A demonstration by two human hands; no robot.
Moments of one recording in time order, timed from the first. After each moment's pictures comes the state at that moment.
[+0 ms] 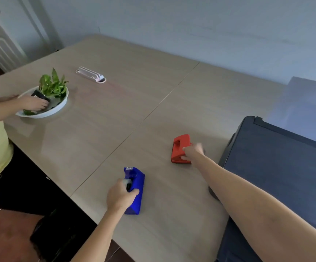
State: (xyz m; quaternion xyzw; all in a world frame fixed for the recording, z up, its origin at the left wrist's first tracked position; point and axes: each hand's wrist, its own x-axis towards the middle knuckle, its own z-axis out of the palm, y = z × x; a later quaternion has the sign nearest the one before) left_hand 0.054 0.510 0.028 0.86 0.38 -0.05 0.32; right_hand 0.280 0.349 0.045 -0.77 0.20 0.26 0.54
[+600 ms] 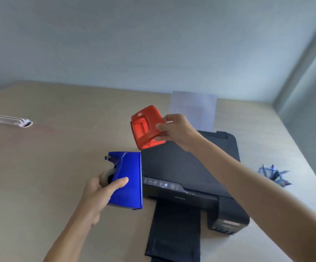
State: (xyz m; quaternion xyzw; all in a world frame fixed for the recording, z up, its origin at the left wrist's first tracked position) left_hand 0.068 0.321 0.198 0.72 0.17 -0.02 0.67; right_hand 0.223 0.118 0.258 -0.71 -0.06 0.15 0.69
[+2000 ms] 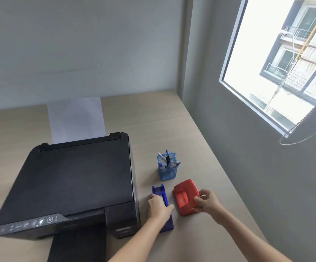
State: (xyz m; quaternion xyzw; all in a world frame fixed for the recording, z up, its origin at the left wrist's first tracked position) left_hand 0.095 -0.130 0.037 0.92 0.05 -0.25 0.29; right_hand 0.041 -0.309 0.010 -0.70 0.36 0.07 0.62
